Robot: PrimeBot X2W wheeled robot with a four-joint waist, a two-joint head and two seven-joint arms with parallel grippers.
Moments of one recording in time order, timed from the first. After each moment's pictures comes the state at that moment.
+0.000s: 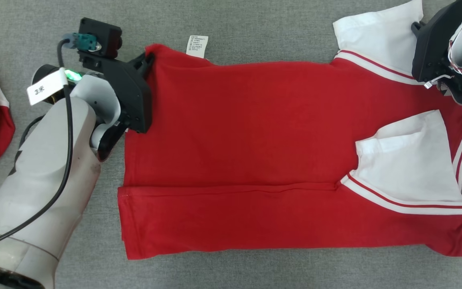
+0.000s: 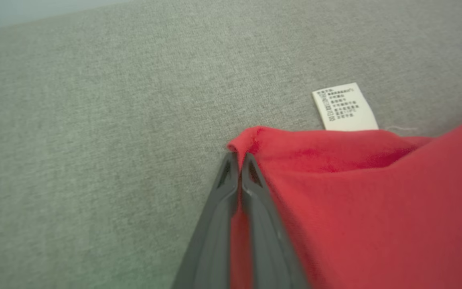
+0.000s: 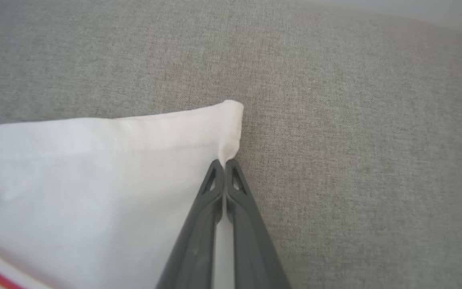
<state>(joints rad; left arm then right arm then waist) -1.13 0.23 -0.63 0.87 -0.62 -0.12 0.15 -1.29 -0.39 0.52 1.10 0.55 0.13 0.38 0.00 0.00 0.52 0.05</state>
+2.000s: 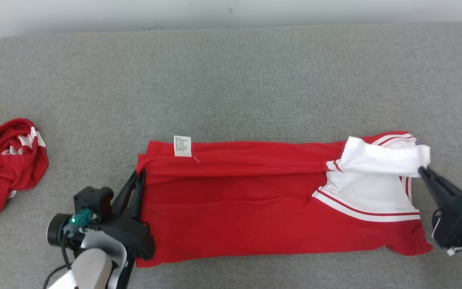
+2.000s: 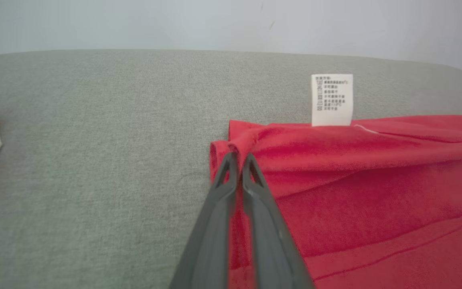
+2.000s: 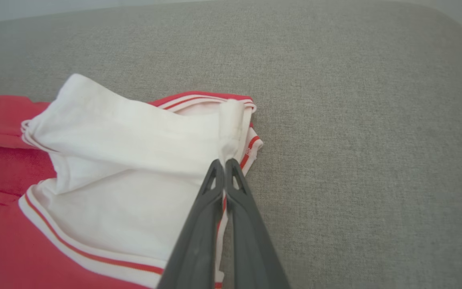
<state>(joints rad) -0.47 0.25 -0.45 0.53 -0.49 0.03 -0.26 -0.31 -0.62 0.25 0.28 0.71 0.13 0.21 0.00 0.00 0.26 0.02</state>
